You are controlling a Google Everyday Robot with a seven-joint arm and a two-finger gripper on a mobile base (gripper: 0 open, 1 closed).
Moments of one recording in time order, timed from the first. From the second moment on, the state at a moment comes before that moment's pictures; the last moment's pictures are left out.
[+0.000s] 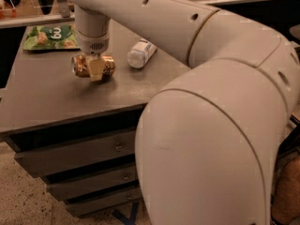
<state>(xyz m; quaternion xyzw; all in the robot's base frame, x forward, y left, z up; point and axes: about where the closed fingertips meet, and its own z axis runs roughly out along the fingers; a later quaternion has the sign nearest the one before) 0.658 0.164 0.855 -0.83 0.53 -0.02 0.17</state>
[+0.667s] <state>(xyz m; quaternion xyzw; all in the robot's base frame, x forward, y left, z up) 0.663 0.167 0.852 -0.82 0.54 -0.01 0.17</state>
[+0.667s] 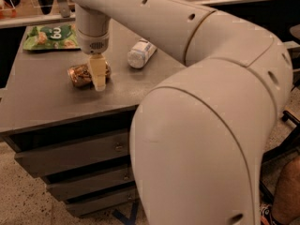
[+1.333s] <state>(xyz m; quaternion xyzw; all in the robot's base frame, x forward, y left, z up) 0.666 0.165 0.855 -0.81 0.56 0.00 0.18</state>
